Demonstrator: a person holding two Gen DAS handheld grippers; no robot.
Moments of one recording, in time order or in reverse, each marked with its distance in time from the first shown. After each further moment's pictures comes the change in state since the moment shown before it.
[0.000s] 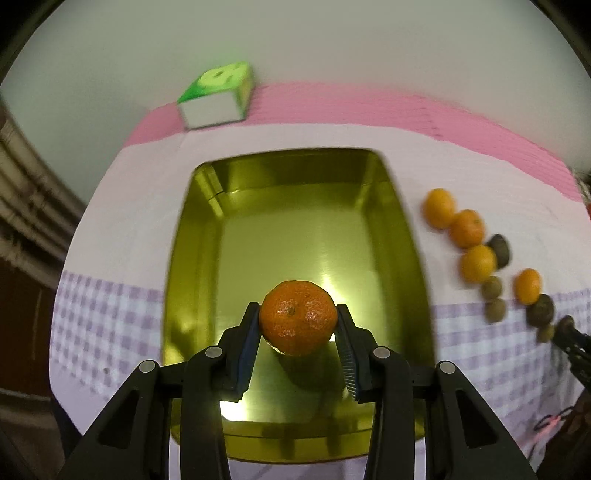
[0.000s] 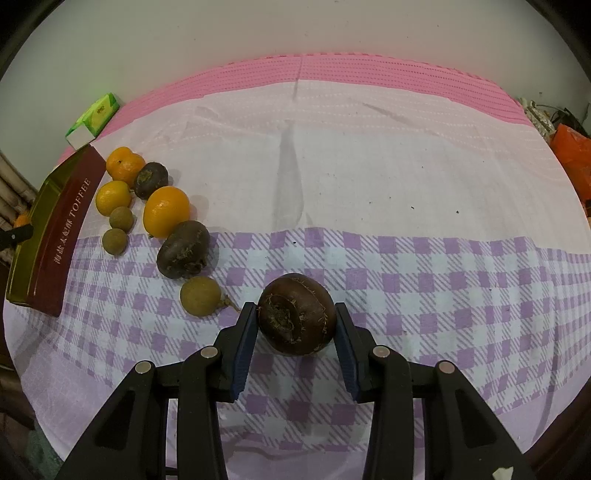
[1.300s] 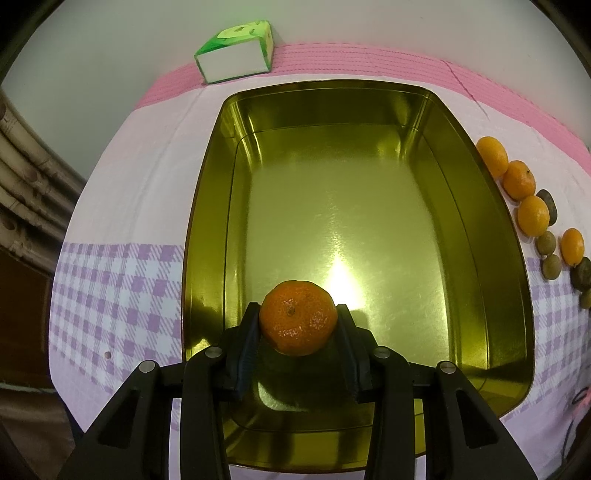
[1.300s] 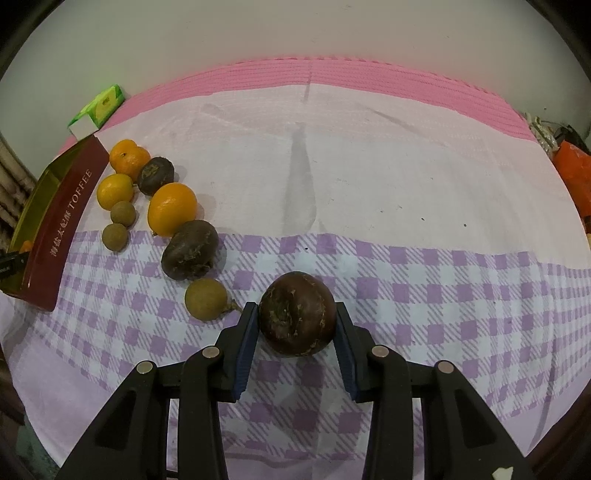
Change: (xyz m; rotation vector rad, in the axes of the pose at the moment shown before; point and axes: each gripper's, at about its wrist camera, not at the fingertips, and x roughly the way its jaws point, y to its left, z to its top) left arm 0.036 0.023 -0.032 0.021 0.082 0.049; right arm 0.004 0.010 0.004 -0.051 -0.012 -0.013
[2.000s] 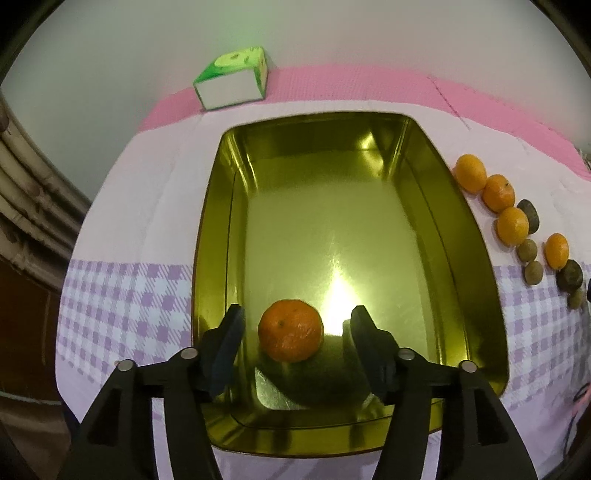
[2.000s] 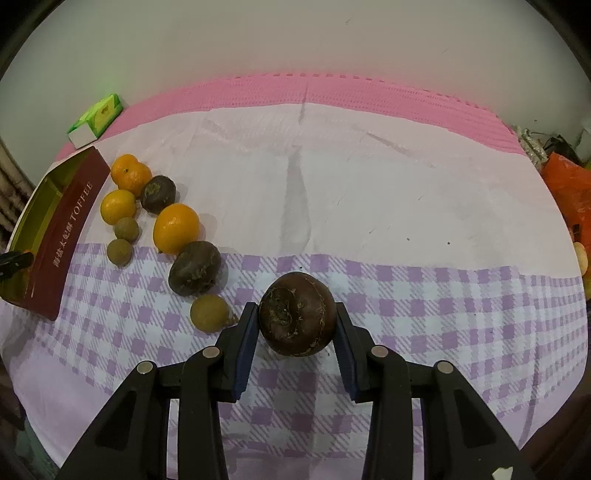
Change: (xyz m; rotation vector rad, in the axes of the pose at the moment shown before) left arm -0.031 -0.007 0.001 0.020 -0.085 0.002; right arm -0.019 0.003 0.003 0.002 -0.046 -0.041
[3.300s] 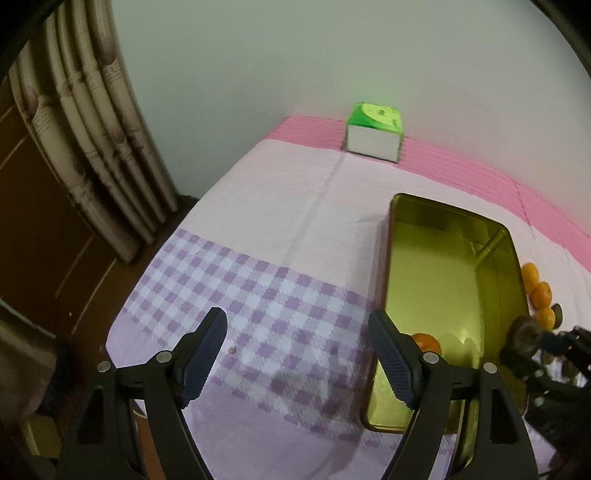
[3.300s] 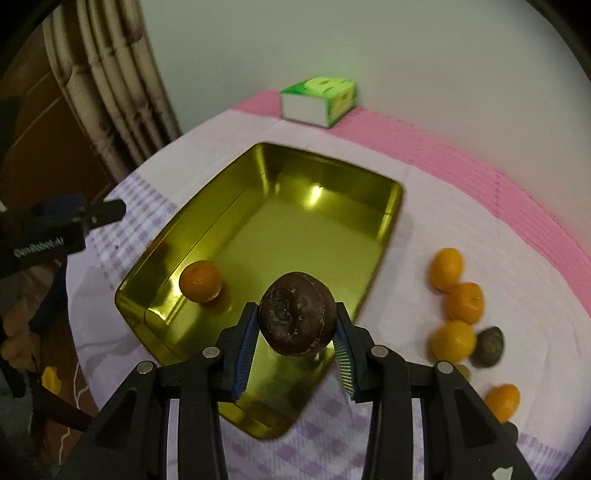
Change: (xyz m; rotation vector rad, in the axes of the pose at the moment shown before) left arm -0.056 0.106 -0.027 -0.348 -0.135 0.143; right arm -0.007 0.276 0.052 -0.506 -0.024 0.340
